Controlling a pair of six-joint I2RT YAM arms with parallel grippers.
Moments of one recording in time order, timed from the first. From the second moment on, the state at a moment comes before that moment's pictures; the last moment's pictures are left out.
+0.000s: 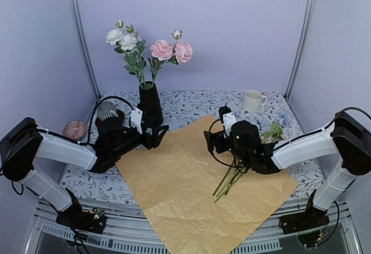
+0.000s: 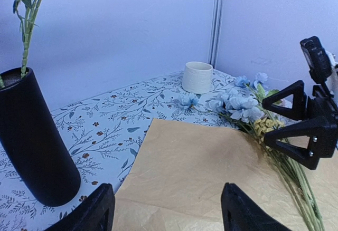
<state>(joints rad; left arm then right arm) -0.73 1.48 0.51 0.89 -0.02 -0.06 0.95 1.63 0.73 0.58 0.52 0.19</state>
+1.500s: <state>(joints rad) -0.75 1.48 0.51 0.89 -0.03 -0.05 0.79 1.40 0.89 -0.51 0.37 0.93</state>
